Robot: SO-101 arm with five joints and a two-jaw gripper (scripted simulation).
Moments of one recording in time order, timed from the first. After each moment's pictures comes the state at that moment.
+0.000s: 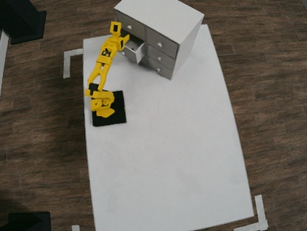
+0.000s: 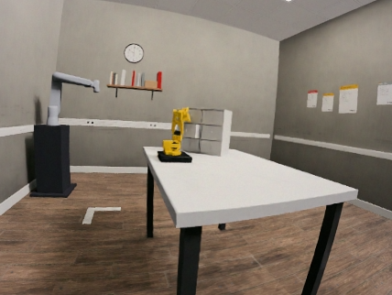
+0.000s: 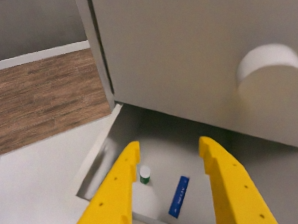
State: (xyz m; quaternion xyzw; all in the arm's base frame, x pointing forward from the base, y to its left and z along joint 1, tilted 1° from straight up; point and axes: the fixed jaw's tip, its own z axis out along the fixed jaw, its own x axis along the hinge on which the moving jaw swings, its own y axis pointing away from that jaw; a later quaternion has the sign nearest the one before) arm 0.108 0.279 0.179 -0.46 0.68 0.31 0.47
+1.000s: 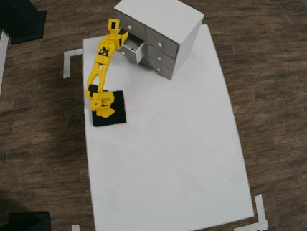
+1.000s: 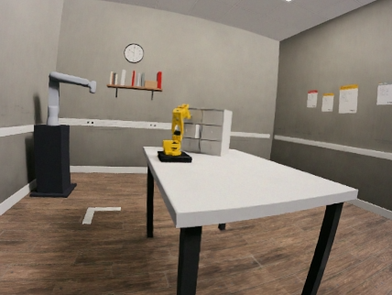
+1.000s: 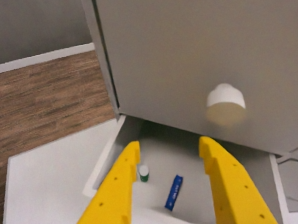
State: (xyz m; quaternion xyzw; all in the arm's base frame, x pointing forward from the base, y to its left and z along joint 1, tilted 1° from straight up) arm 0.105 0.272 0.204 -0.46 0.68 0.31 0.48
